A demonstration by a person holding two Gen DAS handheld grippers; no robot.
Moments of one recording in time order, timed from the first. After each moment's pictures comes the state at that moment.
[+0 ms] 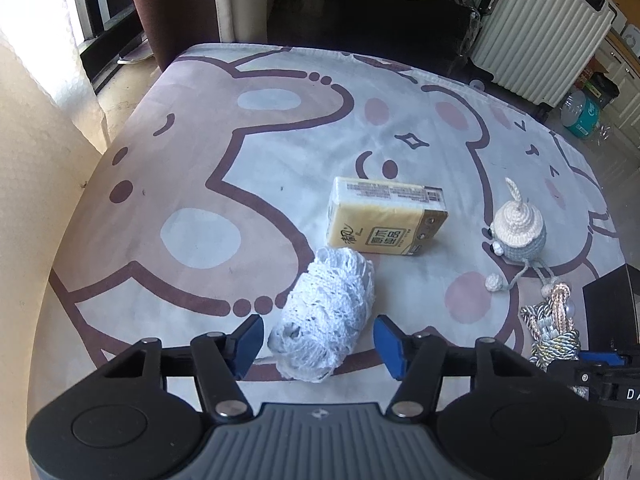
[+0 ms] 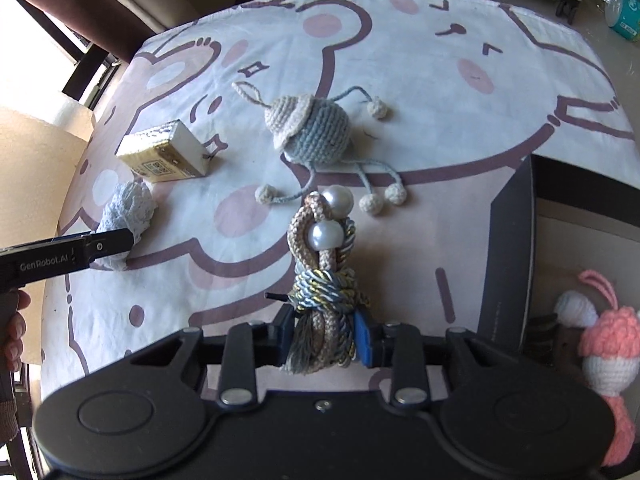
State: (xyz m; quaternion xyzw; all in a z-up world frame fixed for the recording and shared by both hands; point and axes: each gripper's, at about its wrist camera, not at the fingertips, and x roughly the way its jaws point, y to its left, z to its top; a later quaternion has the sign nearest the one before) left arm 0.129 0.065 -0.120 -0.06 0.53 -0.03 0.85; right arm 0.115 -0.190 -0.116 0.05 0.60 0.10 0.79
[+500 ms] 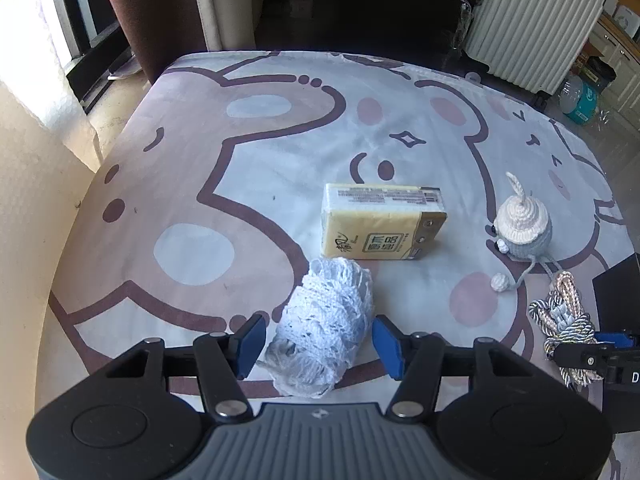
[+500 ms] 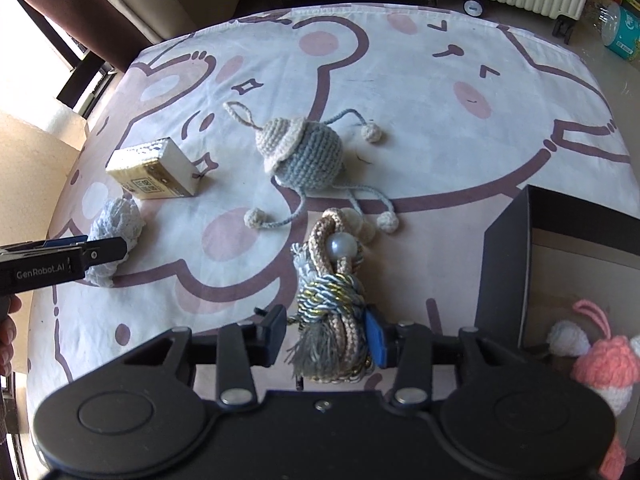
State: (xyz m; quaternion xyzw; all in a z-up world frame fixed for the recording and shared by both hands) left arm 0.138 0.055 -0.124 -0.03 0.53 -0.03 0.85; right arm 0.125 -0.192 -0.120 0.04 0.58 0.09 0.81
